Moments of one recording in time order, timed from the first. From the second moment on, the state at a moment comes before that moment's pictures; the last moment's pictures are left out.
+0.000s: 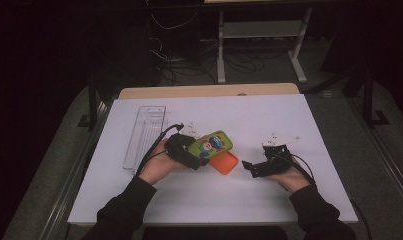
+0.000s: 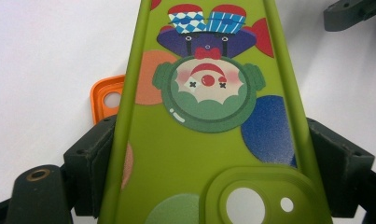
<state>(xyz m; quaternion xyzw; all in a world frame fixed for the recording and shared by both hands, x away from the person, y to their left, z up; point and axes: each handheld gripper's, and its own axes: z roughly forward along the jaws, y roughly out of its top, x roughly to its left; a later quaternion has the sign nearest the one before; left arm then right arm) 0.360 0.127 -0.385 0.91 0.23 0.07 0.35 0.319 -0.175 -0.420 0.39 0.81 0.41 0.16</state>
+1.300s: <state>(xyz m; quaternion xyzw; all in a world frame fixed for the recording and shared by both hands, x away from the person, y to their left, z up) 0.360 0.128 -0.384 0.91 0.23 0.07 0.35 0.307 -0.156 -0.423 0.27 0.85 0.31 0.33</state>
